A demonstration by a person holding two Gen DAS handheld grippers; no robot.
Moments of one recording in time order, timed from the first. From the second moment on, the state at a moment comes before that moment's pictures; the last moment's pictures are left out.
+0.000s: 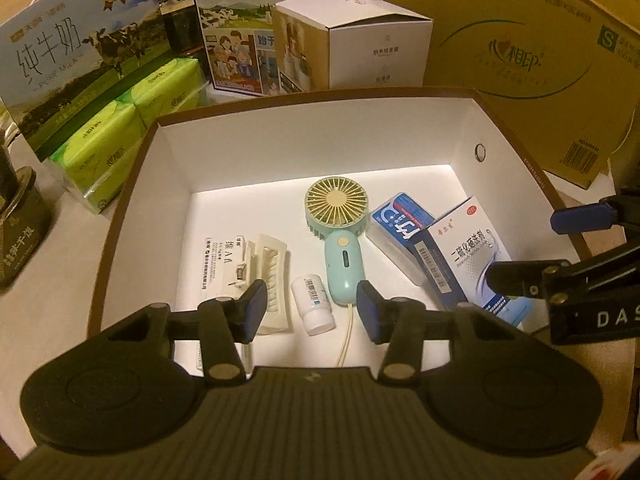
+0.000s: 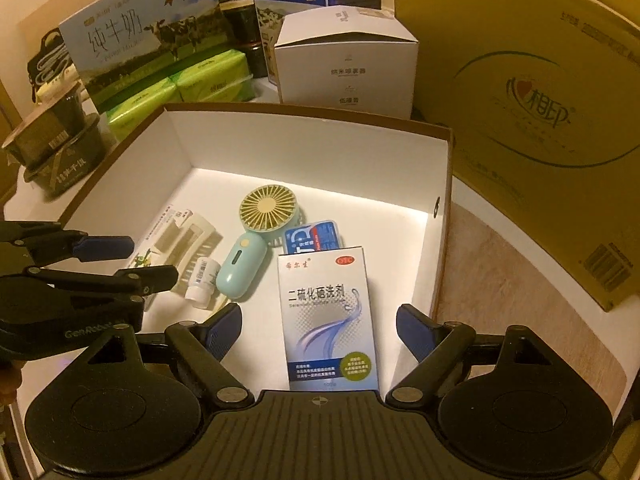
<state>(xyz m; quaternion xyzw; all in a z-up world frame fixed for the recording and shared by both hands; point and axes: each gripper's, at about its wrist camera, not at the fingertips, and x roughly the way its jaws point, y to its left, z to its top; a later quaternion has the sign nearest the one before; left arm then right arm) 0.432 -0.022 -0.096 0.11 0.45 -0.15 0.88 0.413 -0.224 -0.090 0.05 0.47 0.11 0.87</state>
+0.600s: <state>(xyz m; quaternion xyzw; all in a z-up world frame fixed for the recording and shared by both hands) 0.363 0.019 -0.053 0.06 0.41 -0.16 0.90 0.348 -0.235 -0.056 0.10 0.42 0.12 0.90</state>
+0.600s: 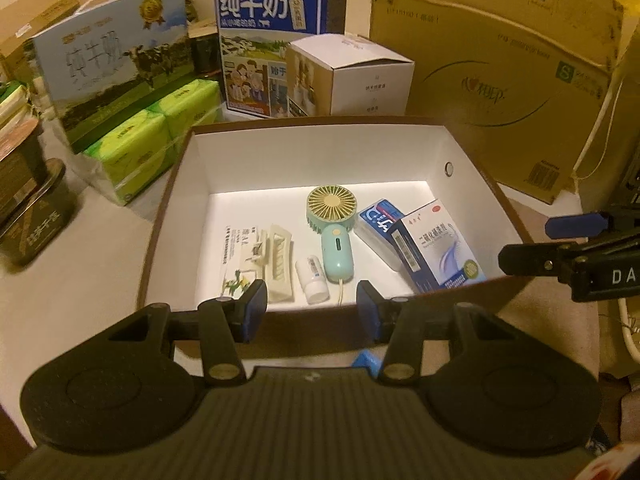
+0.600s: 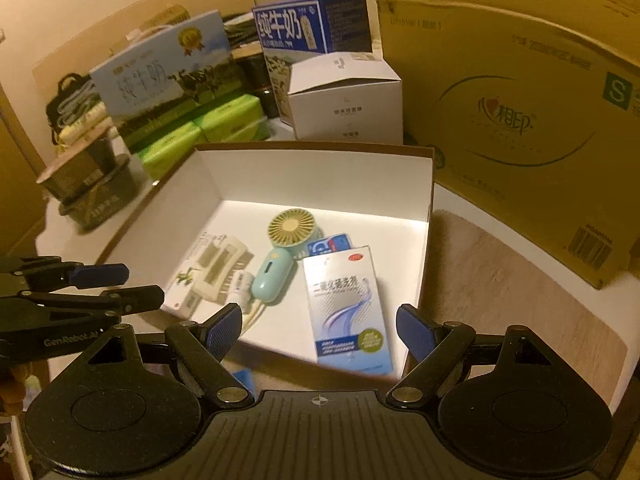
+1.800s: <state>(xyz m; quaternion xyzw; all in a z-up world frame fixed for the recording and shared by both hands) 0.238 0.095 -0.050 0.02 0.40 -0.11 0.91 0.237 -0.194 -0.079 0.14 0.42 0.18 0.88</state>
